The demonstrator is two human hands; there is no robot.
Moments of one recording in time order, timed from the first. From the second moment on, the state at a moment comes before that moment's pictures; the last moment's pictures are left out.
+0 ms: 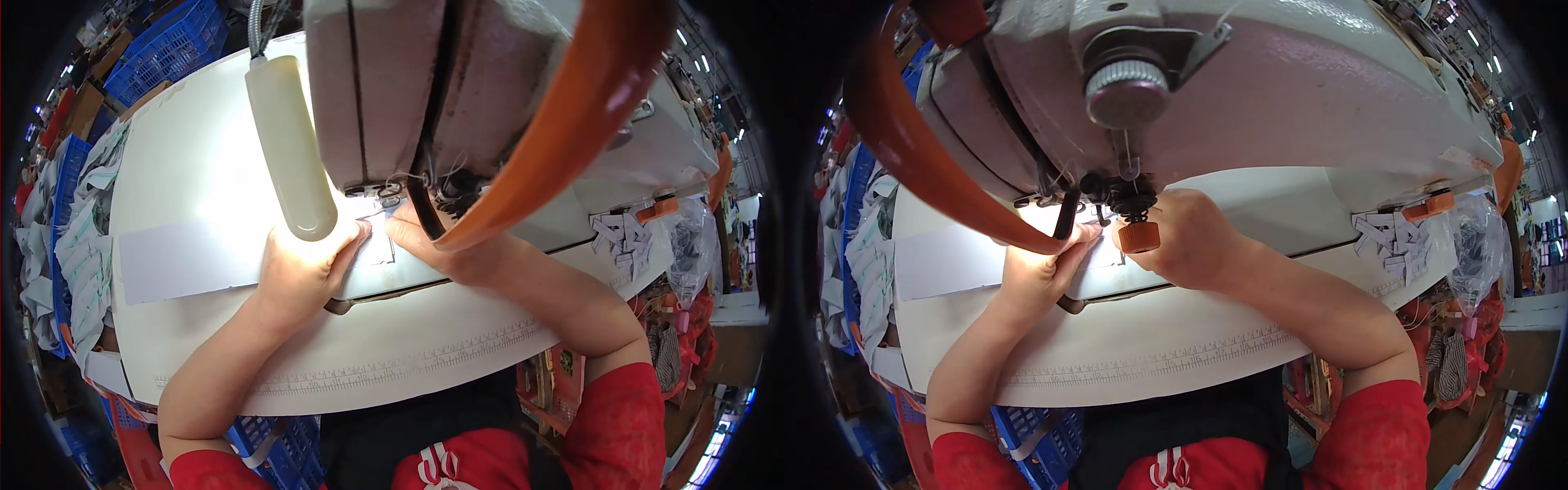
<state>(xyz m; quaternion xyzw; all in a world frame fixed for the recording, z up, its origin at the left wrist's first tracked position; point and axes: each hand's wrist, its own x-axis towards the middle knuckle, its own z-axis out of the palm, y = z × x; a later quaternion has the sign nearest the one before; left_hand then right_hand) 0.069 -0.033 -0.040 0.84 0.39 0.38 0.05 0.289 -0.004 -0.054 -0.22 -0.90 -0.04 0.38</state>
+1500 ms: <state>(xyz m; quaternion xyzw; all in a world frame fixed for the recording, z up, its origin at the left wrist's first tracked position) 0.066 -0.039 -0.028 0.88 0.38 0.27 -0.07 0.293 0.000 -0.050 -0.21 -0.90 -0.05 0.38</state>
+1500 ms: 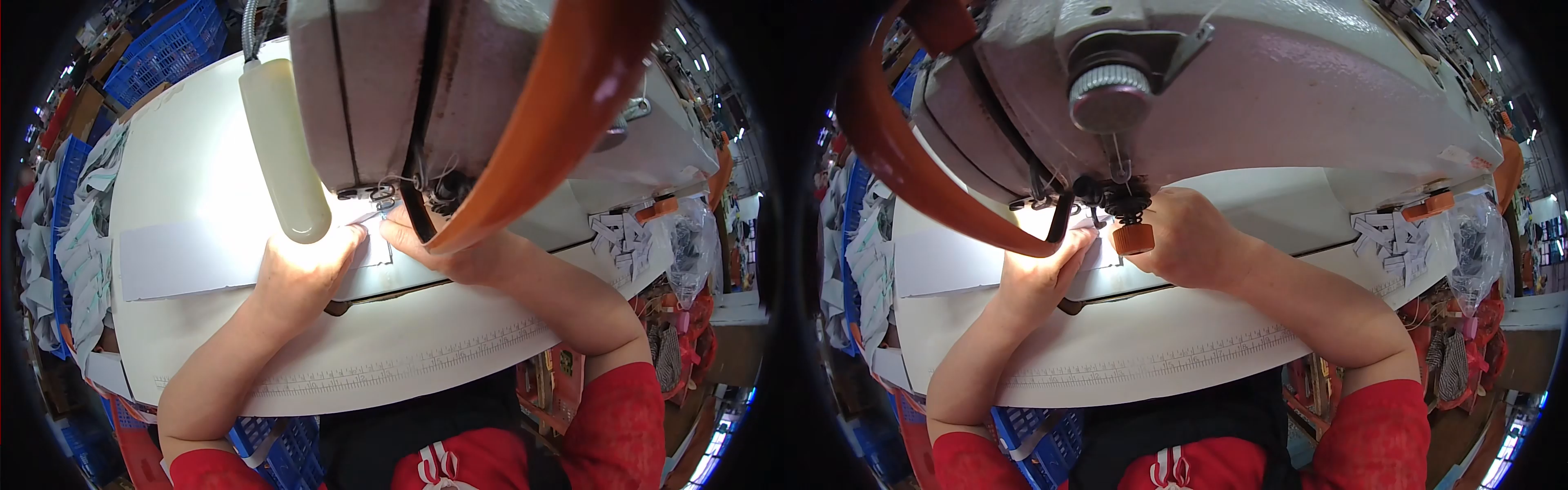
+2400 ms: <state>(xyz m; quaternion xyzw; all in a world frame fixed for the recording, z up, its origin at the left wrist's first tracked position) 0.069 -0.037 -0.028 0.87 0.37 0.33 -0.04 0.293 -0.007 -0.039 -0.25 -0.90 -0.01 0.36</state>
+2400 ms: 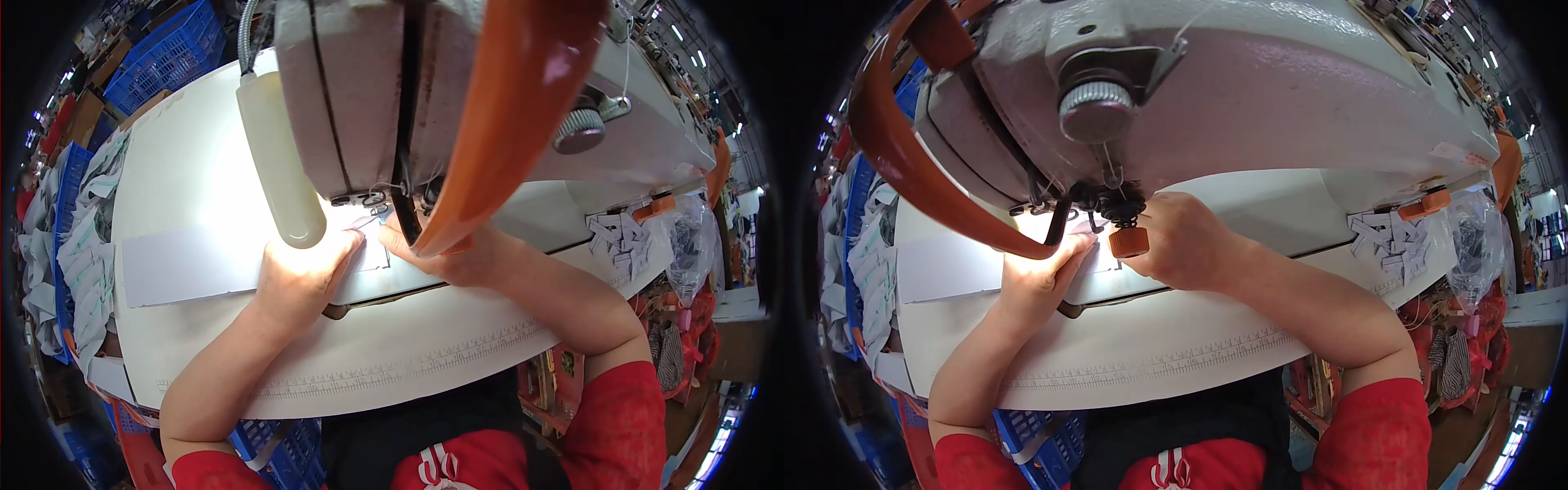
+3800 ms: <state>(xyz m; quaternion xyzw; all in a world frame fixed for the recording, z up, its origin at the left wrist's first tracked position) 0.061 -0.047 -0.027 0.86 0.36 0.33 0.15 0.305 -0.011 -0.026 -0.19 -0.93 0.00 0.32</state>
